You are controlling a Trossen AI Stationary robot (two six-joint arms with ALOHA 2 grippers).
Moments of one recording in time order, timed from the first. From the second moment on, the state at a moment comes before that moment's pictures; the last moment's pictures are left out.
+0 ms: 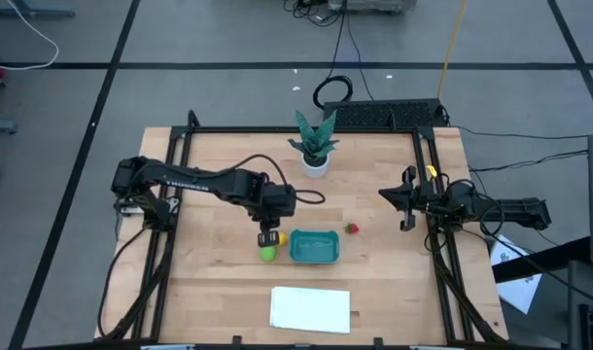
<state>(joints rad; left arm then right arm) -0.06 1.72 1.47 -0.98 0.07 -0.17 -0.01 0.03 0.02 0.19 0.14 0.02</state>
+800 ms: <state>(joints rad) -0.05 1.72 1.47 -0.97 -0.01 -0.17 -0.01 0.03 0.02 0.19 0.14 0.02</state>
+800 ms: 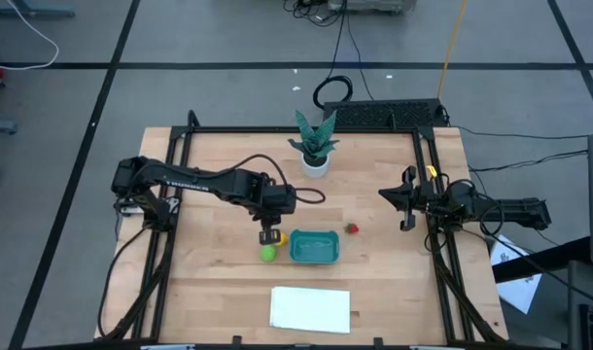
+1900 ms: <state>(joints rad) -0.06 1.78 1.47 -0.94 0.05 -0.23 -0.01 0.04 0.02 0.19 0.13 0.04</state>
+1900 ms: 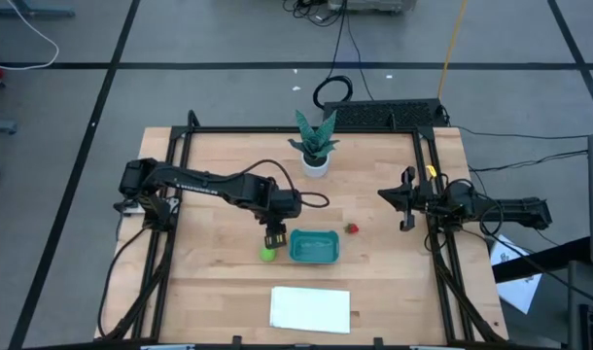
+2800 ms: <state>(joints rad) -0.09 1.84 1.47 -0.96 0.08 -0.16 -0.01 0.04 0.02 0.19 0.13 0.04</state>
